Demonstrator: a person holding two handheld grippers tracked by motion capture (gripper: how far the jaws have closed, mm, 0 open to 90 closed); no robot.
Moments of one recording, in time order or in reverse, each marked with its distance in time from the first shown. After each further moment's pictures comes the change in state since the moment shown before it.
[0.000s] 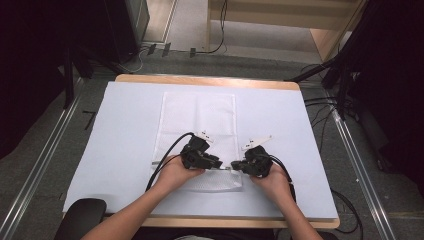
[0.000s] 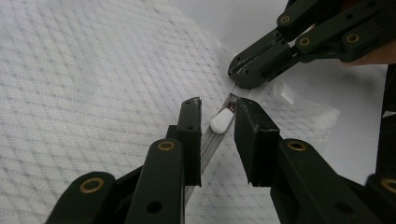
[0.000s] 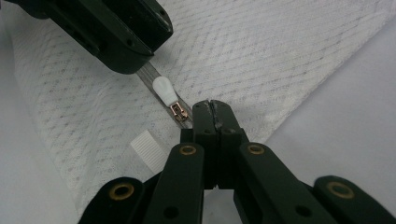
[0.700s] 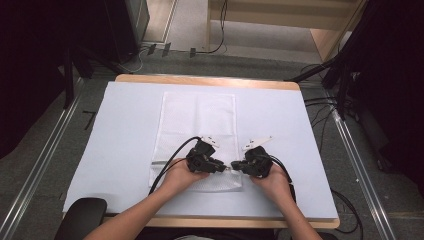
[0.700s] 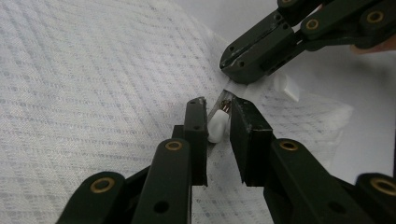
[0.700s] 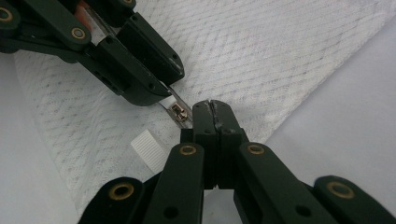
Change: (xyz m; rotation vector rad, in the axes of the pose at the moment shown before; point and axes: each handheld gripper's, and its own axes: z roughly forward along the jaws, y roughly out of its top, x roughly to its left) left arm -0.008 -0.003 0.019 0.020 0.005 0.036; right arm 0.001 -0.001 0.000 -0.002 -0.006 0.004
